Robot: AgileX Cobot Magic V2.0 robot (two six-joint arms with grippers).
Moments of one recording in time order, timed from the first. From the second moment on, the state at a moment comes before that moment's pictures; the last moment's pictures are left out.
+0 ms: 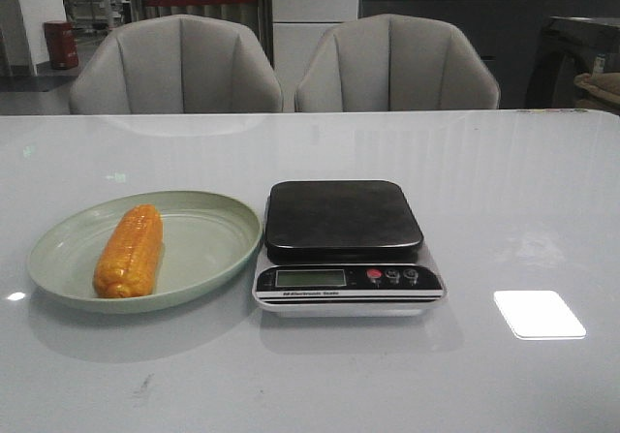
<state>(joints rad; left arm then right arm) -0.65 -0.01 -0.44 0.01 0.83 -0.09 0.47 0.15 -0.24 -0.06 0.43 0.16</state>
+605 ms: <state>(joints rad) -0.65 -0.01 -0.43 0.01 0.83 -0.09 0.47 0.15 -0.24 -0.06 0.43 0.16</state>
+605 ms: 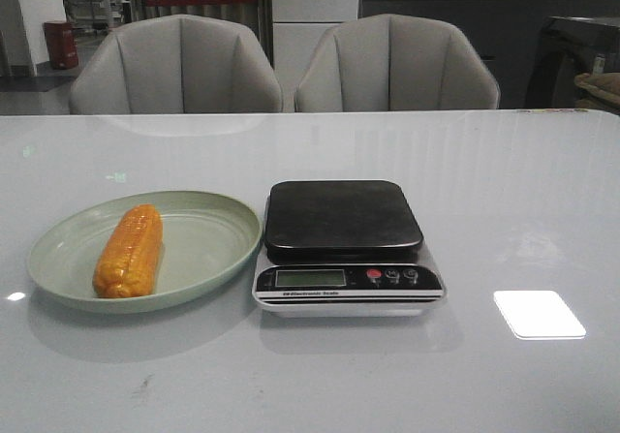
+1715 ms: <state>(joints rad) -0.22 -0.01 0.01 0.08 0.07 -0.09 0.47 0.15 -0.24 -0.06 0.43 0.16</state>
